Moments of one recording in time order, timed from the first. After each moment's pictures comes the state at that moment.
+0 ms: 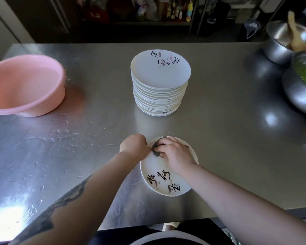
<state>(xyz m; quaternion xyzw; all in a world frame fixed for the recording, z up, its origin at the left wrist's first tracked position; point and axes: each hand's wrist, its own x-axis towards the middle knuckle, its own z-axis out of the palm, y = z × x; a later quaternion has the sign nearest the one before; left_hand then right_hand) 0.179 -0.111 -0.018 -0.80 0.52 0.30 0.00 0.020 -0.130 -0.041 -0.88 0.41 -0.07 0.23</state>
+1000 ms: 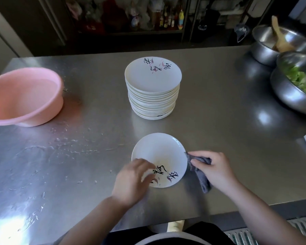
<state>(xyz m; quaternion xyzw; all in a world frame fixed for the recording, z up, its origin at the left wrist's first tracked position) 0.164 -0.012 -0.033 -0.66 0.67 0.16 -0.28 -0.071 -0.096 0.013 -0.64 0.58 -0.25 0.45</state>
